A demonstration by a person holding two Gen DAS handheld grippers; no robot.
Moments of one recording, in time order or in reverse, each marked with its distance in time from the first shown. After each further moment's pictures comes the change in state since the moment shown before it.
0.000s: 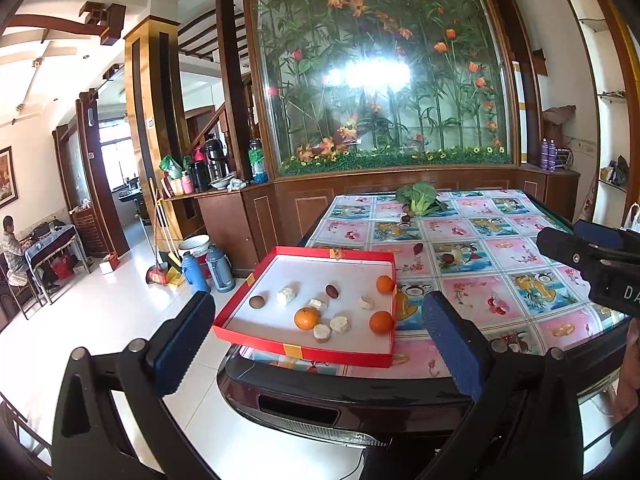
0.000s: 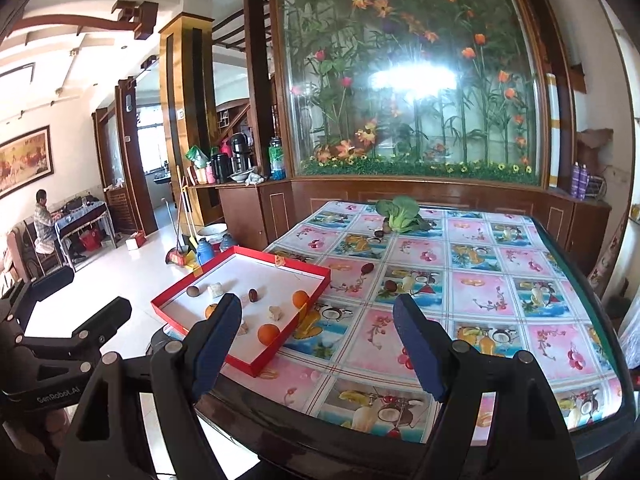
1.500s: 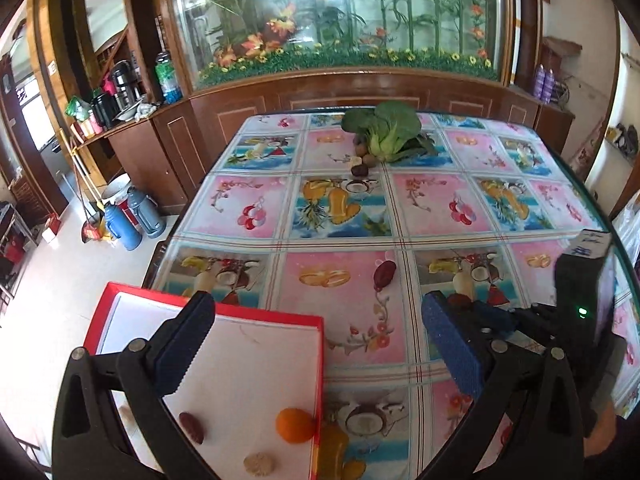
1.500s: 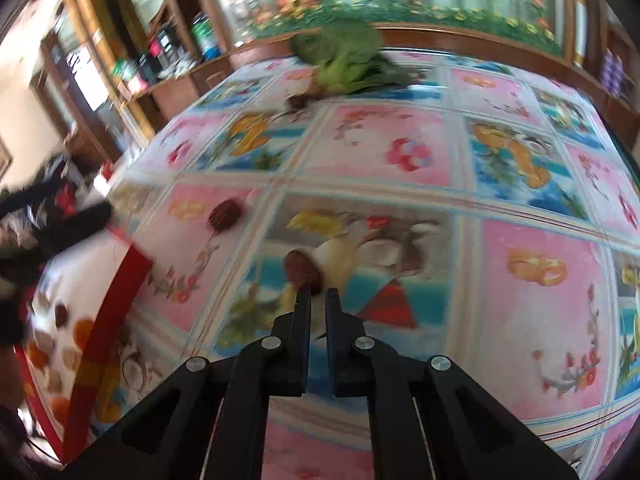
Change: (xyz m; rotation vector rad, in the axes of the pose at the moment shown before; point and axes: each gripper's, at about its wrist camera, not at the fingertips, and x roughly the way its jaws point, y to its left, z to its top) left arm 0.333 -0.126 0.093 0.083 0.424 -0.187; right arm 0.304 -0.185 -0.006 0.195 0.525 -0.011
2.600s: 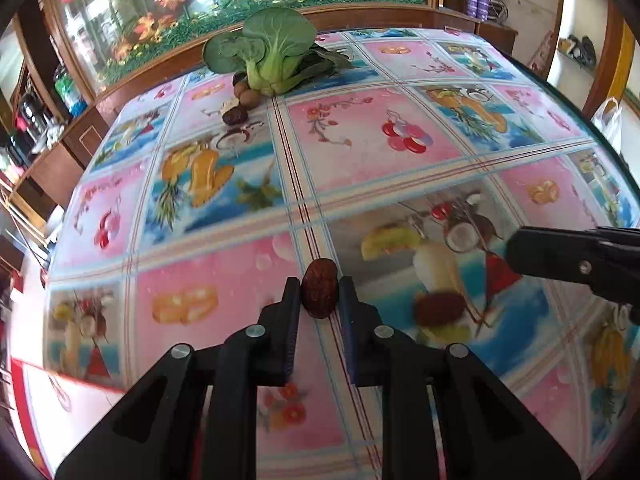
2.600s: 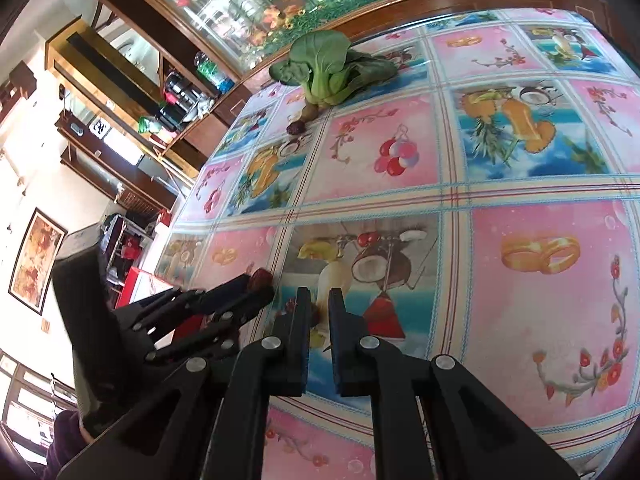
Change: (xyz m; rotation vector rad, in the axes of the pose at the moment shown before) left arm 0.112 -0.076 -0.005 0.227 0.148 -0.173; right arm -0.009 -0.047 0.013 0.206 0.038 0.288
